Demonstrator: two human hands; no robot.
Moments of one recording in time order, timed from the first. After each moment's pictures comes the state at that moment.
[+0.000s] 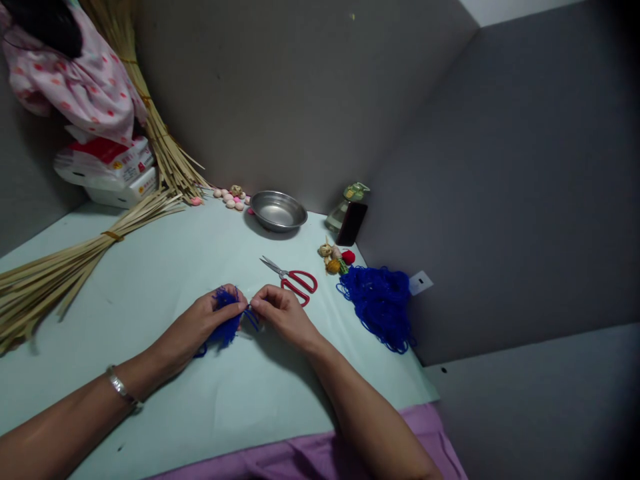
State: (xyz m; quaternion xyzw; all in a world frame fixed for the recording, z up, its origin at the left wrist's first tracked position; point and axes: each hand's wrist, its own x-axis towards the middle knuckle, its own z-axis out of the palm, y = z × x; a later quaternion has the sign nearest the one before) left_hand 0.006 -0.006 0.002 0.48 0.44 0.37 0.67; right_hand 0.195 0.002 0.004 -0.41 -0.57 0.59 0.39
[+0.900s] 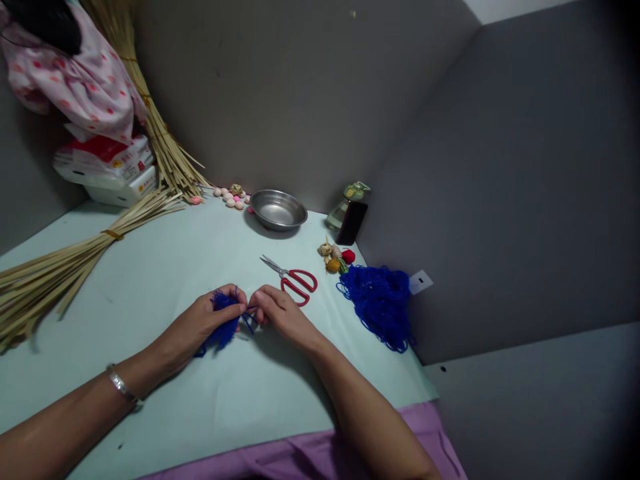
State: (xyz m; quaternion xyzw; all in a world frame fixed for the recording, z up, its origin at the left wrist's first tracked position) left_hand 0.007 -0.005 0.005 0.46 0.44 0.37 0.68; right_hand 0.198 0.000 0.008 -0.42 -0.62 0.56 0.36
